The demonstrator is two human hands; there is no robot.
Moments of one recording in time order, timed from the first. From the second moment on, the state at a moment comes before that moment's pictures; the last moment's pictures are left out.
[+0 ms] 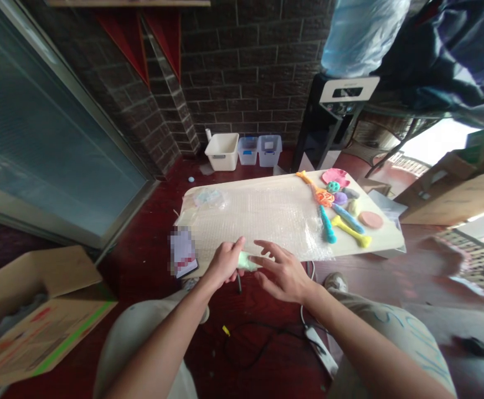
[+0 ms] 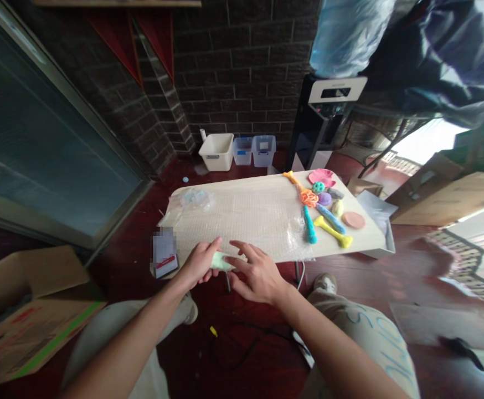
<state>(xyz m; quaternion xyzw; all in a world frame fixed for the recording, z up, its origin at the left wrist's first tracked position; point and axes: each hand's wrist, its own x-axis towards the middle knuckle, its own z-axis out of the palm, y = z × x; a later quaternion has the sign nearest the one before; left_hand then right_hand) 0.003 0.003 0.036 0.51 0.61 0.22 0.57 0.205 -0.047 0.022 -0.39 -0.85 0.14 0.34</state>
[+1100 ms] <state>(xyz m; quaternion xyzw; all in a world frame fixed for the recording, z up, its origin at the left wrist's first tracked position) -0.023 -0.026 0.059 0.52 0.63 0.21 0.53 0.172 -0.069 0.050 -0.40 -0.89 0.09 0.20</state>
